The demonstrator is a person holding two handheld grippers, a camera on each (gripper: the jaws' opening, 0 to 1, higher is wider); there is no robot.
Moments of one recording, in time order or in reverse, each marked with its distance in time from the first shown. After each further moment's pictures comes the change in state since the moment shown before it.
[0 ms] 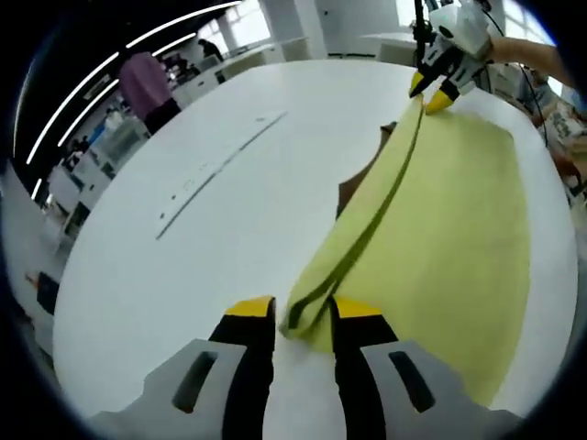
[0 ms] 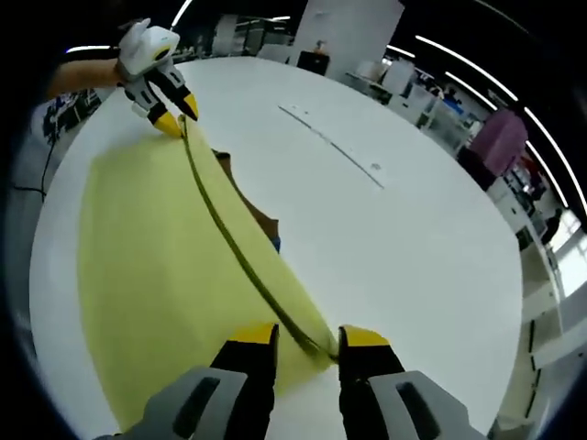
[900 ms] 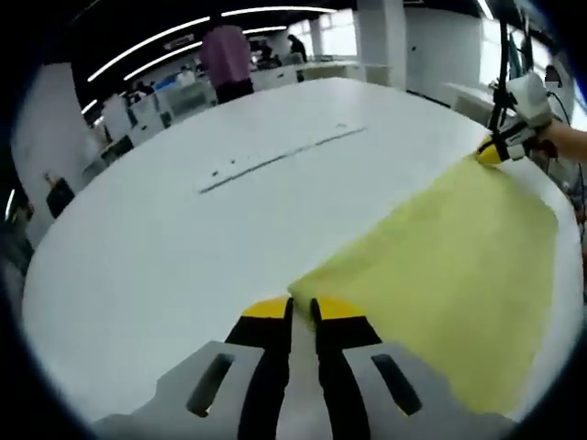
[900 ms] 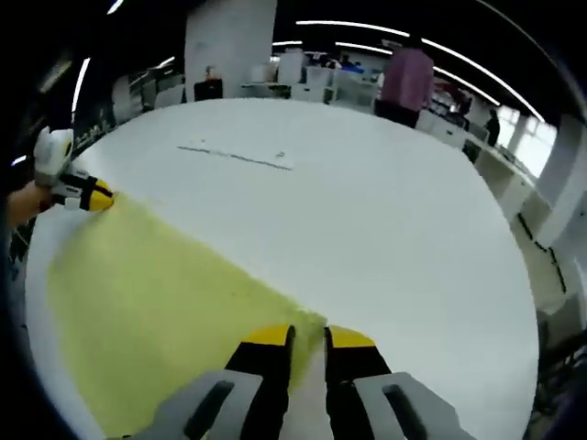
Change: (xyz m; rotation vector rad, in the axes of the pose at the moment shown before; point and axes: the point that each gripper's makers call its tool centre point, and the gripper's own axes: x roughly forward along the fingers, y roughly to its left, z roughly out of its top) left arm 0.007 0.027 -0.013 -0.453 -0.092 0.164; right arm 0.012 -0.040 -0.019 0.570 -0.042 -0.183
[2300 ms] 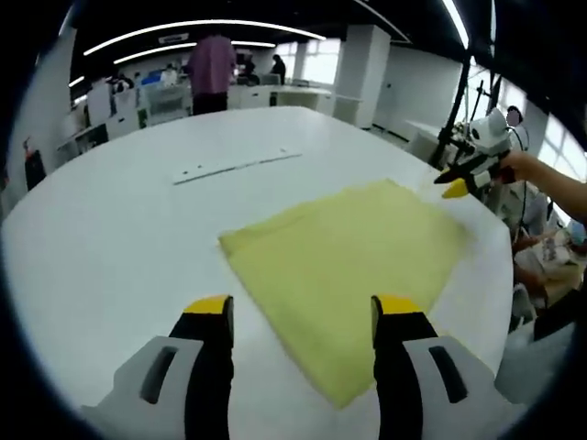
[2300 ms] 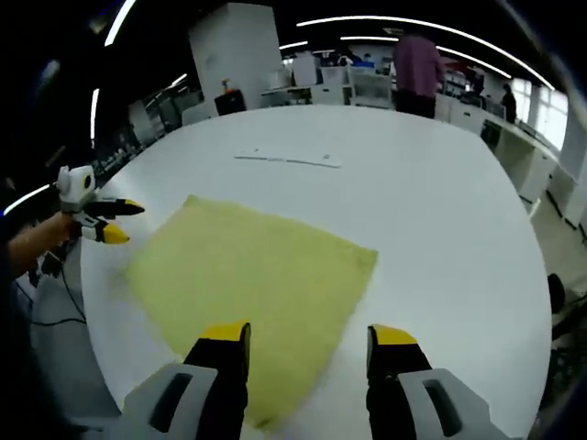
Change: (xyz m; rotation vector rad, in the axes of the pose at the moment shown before) left arm -0.109 -0.067 -0.031 -0.035 -0.087 -0.239; right arm -0.109 0.058 -0.044 0.020 0.013 0.224
